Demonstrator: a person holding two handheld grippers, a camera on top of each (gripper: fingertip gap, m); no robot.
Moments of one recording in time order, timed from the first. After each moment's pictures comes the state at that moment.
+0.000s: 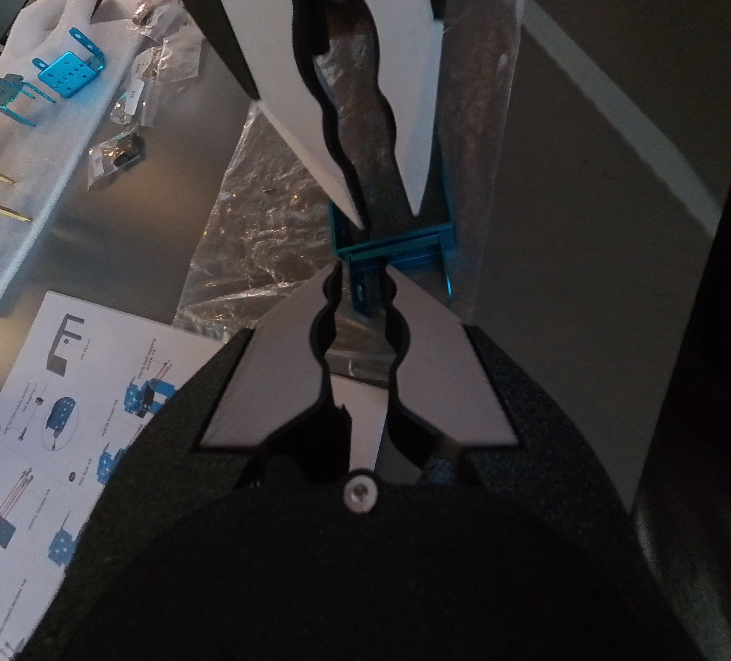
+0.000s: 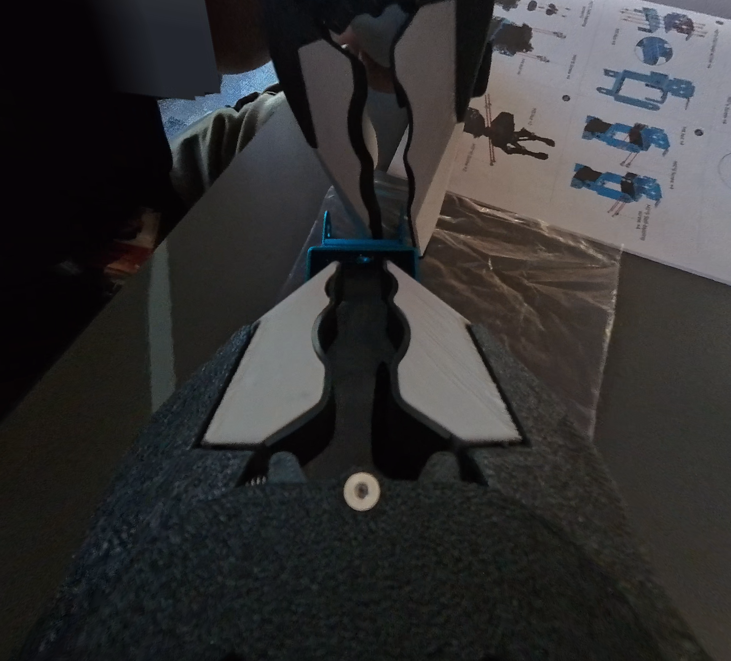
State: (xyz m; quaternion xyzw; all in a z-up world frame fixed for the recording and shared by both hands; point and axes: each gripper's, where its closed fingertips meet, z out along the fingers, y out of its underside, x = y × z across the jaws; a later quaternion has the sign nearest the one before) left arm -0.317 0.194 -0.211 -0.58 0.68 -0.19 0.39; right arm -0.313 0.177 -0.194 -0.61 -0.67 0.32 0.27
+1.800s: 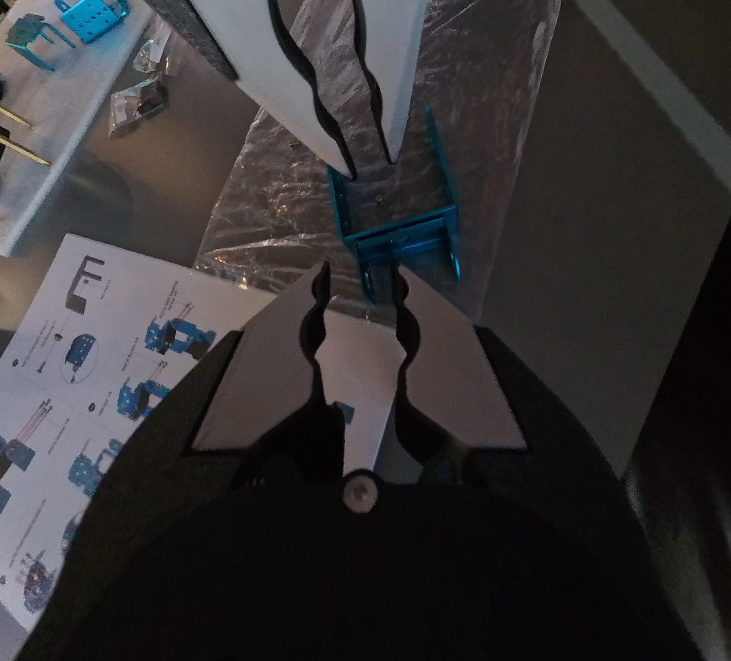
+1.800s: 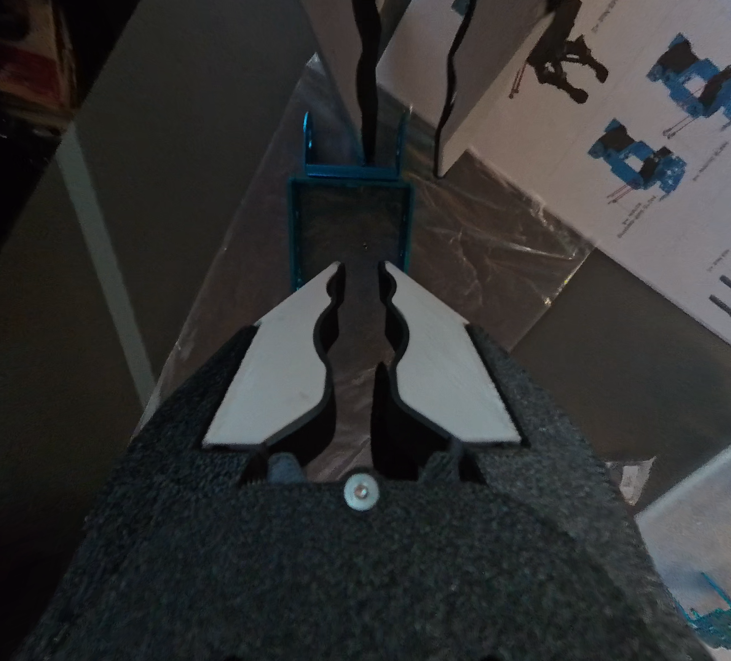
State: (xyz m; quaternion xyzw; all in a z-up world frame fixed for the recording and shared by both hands) left arm -0.345 0.207 -0.209 -0.61 0.66 -0.18 0.38; right arm -0.303 0.203 -0.205 -0.60 -0.79 0.10 0.09
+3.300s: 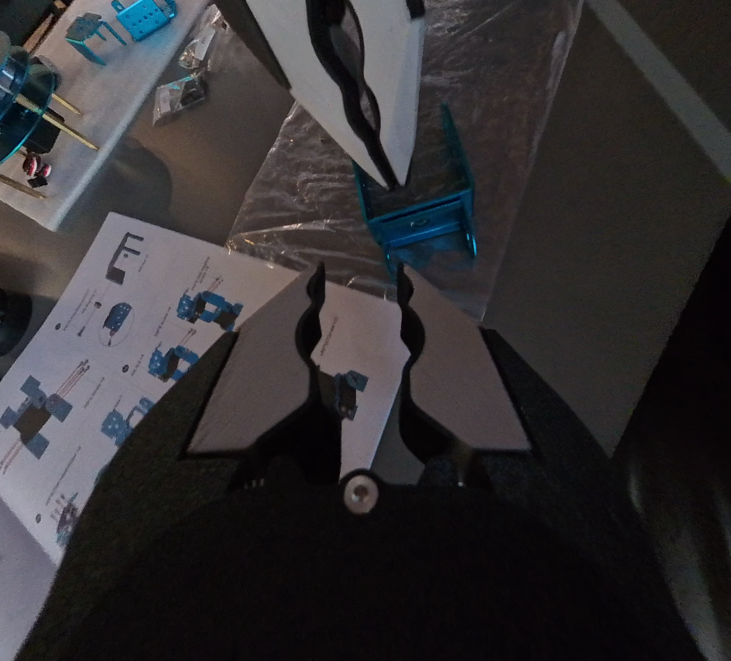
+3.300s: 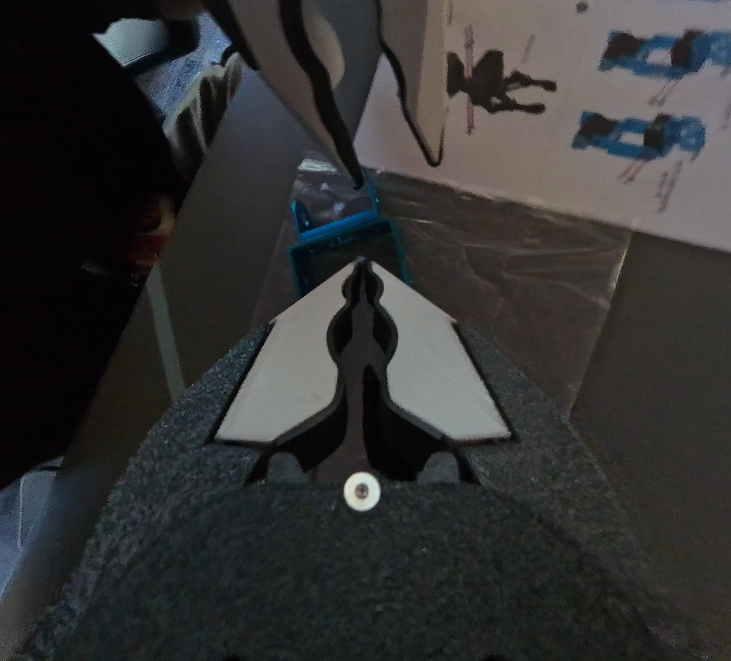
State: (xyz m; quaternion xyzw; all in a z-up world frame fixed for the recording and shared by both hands) left arm -0.360 0.213 -0.197 -0.62 0.64 -0.18 0.41; right arm -0.324 0.199 -0.201 -0.68 -0.66 0.29 0.13
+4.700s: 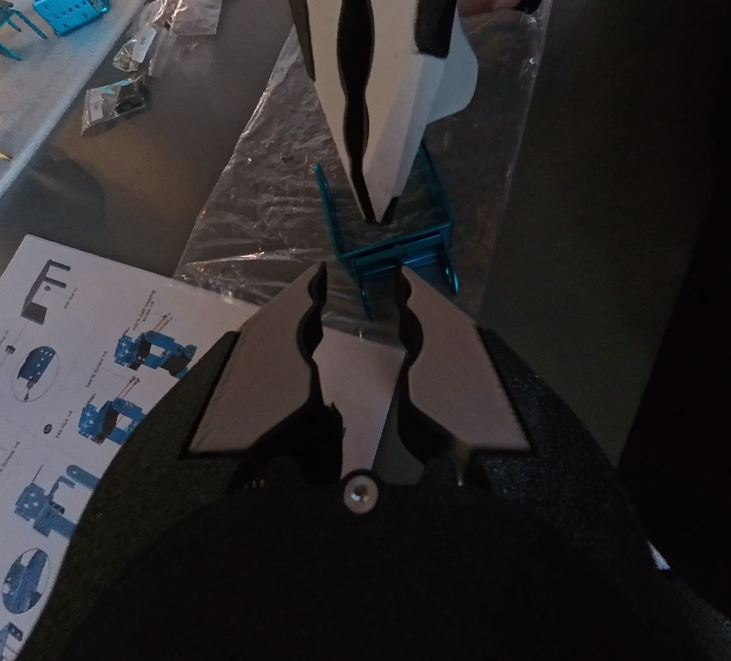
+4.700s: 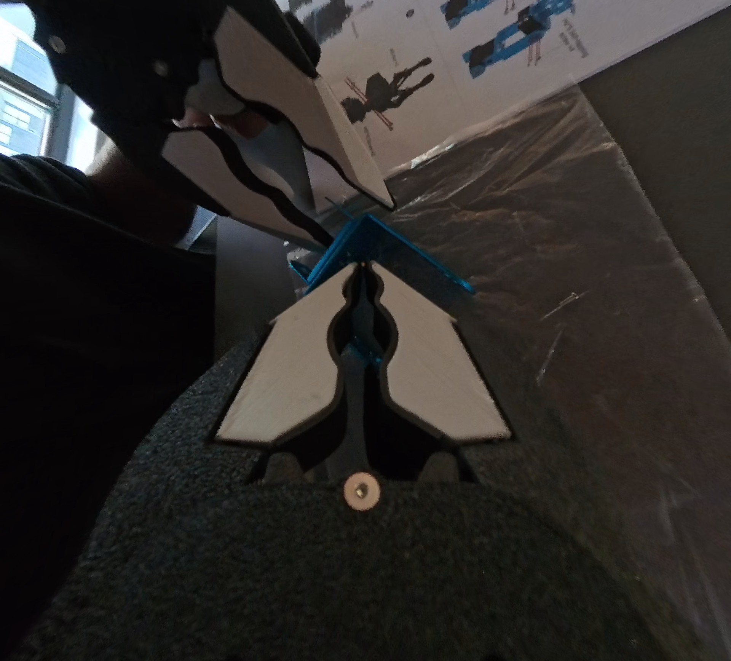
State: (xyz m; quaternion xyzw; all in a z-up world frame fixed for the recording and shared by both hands) left arm -0.337 0.204 -0.208 -0.62 0.65 -0.23 0.37; right arm -0.327 0.198 -0.199 -0.83 -0.38 0.35 0.22
